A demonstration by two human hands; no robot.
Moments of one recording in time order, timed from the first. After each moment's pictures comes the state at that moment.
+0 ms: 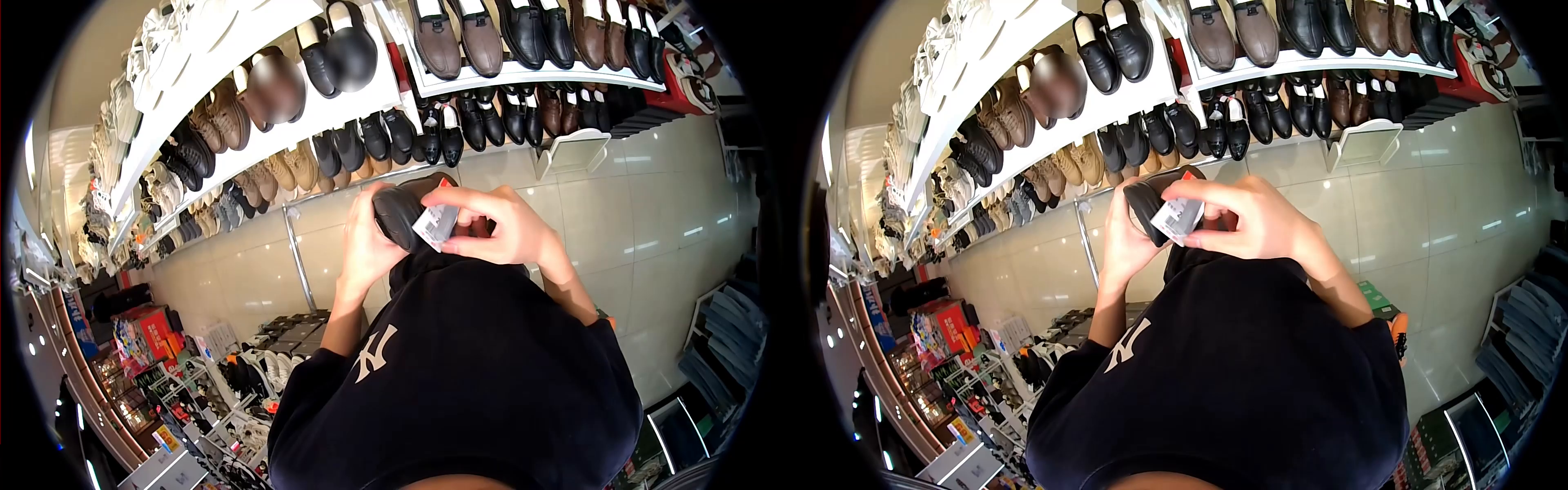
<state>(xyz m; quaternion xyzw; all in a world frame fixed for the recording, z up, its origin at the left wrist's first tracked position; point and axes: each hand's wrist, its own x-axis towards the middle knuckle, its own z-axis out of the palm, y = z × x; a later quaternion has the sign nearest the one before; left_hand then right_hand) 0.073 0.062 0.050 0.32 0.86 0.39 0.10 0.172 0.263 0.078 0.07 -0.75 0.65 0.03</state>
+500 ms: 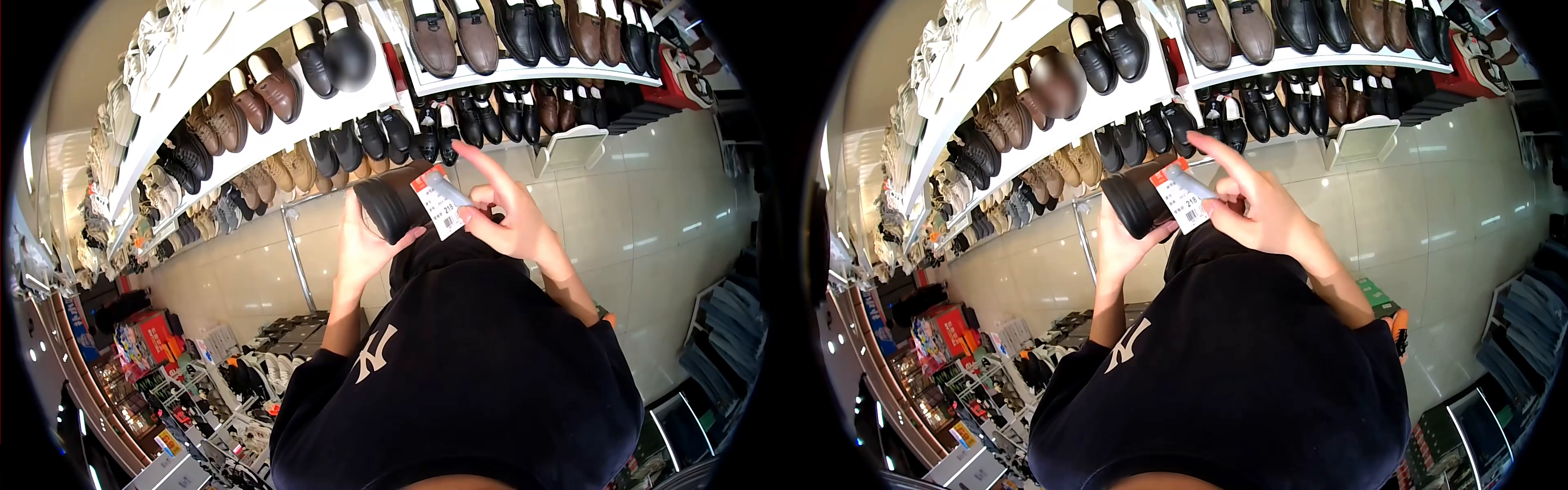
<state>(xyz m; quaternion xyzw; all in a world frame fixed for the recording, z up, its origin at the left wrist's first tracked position) 0.070 0.055 0.042 0.26 0.82 0.47 0.17 0.184 0.260 0.071 -0.05 -0.69 0.72 0.07</state>
